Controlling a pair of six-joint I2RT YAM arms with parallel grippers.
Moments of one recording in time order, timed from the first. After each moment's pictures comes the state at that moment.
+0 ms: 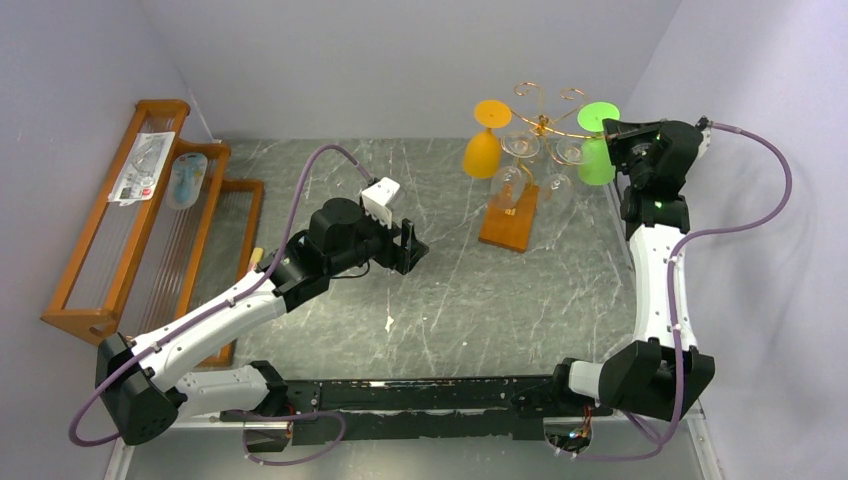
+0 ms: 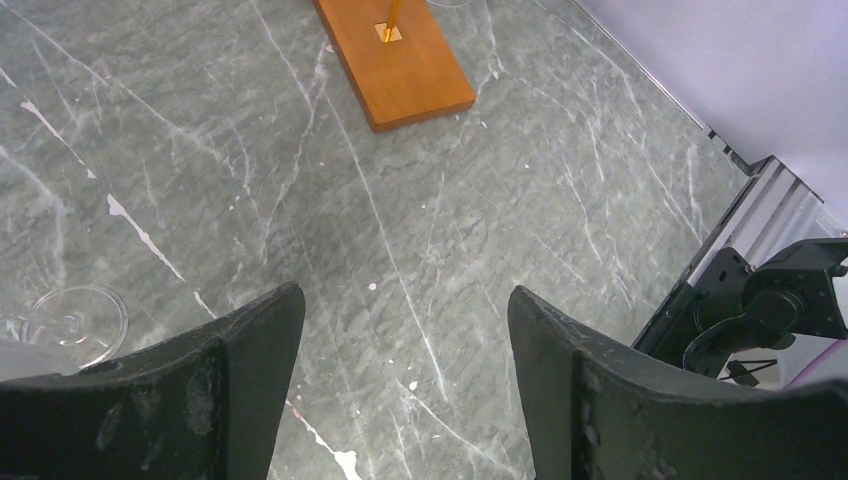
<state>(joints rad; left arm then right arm) -0.83 1.14 0.99 -0.18 0.03 -0.26 -0.24 1.26 1.28 -0.15 -0.10 1.07</state>
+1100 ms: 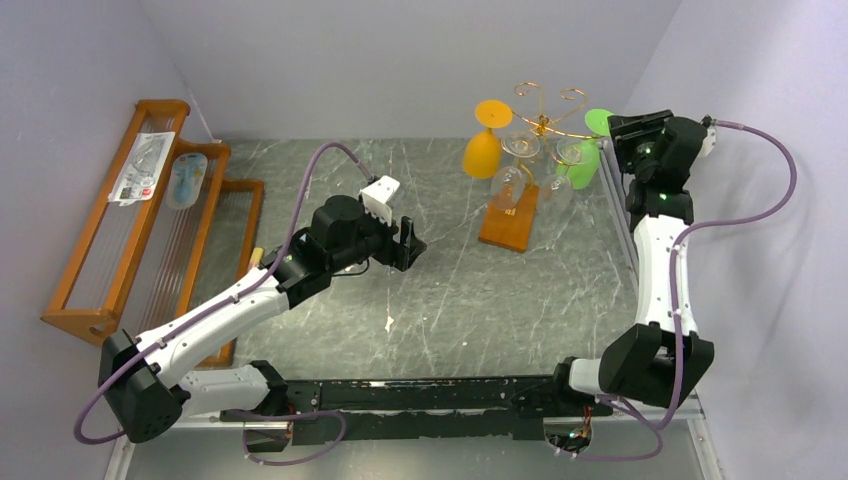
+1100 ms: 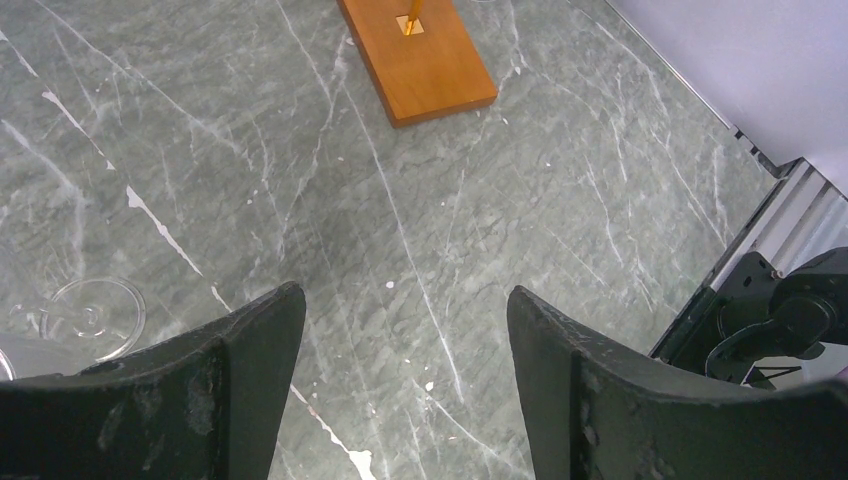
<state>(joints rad) -0.81 1.16 0.99 -0.18 0.02 -0.25 -0.29 1.33 1.32 -0.16 -0.10 1.00</state>
